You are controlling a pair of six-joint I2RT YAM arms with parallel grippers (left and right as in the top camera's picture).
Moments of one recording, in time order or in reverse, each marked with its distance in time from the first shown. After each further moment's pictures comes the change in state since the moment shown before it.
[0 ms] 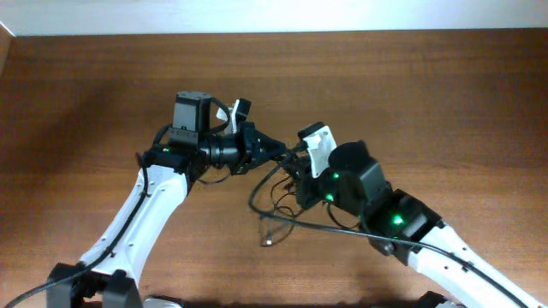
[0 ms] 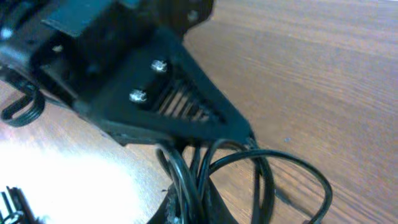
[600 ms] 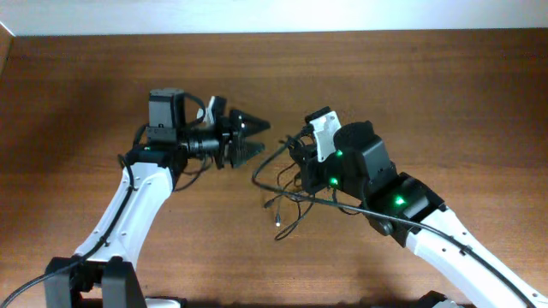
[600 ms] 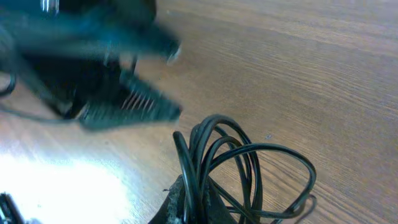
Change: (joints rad) left arm 0.127 0.026 -0.026 0.173 0.137 -0.301; right arm -0.066 0.077 0.090 -0.082 -0.039 -0.035
